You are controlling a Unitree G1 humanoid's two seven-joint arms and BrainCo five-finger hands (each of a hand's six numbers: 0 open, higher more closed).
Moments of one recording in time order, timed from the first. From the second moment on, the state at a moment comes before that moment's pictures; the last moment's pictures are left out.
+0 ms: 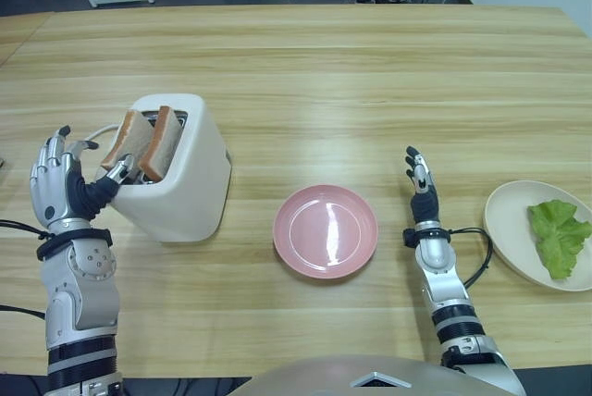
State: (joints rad) left arm 0.11 0.57 0.35 -0.04 0.67 0.07 0.16; right arm -0.11 -0.05 0.03 0.43 -0.16 -0.39 -0.14
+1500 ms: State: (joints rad) left arm 0.07 0.33 -0.02 -0.36 -0.04 -0.38 0.02; right arm -0.10 -0.04 0.02 0.42 -0.16 -0.36 -0.15
